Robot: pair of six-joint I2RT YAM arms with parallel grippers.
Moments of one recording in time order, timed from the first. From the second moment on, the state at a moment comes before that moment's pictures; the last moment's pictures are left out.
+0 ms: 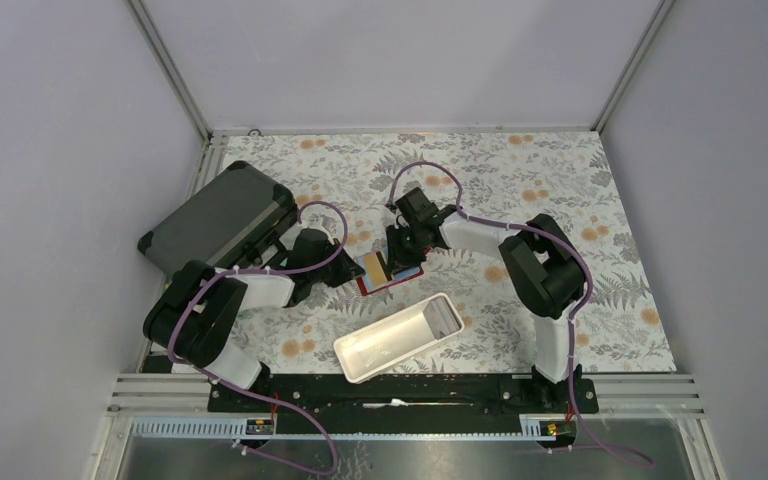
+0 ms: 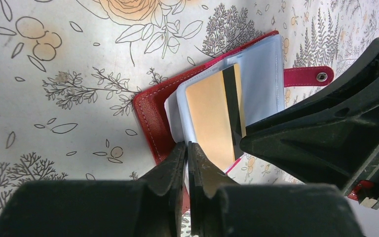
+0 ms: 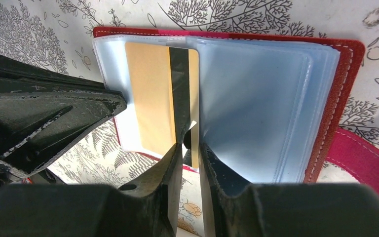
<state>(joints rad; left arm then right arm) -0.46 1.54 0.50 0.35 0.20 -0.86 0.68 1.98 1.28 -0.38 -0.32 0.47</state>
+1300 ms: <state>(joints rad) -0.46 1.52 0.50 0.35 0.22 -0.84 0.71 2.03 1.39 -0.40 -0.28 0.47</state>
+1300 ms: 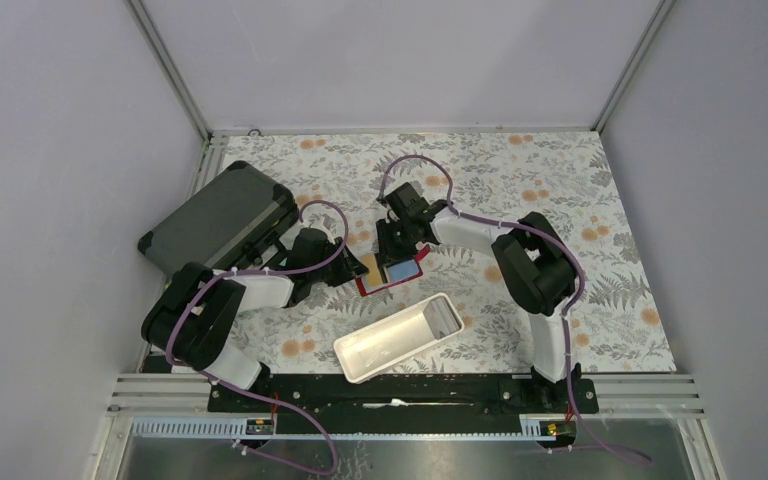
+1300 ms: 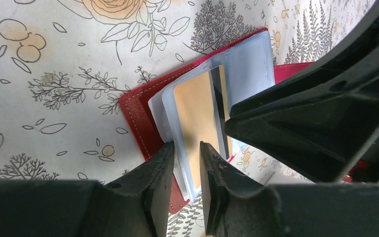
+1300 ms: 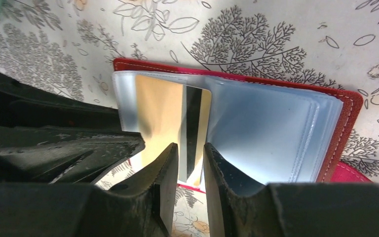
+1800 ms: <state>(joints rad) -0.46 1.52 0.50 0.35 0.23 -0.82 0.70 2.06 1.41 -0.41 -0.31 0.45</state>
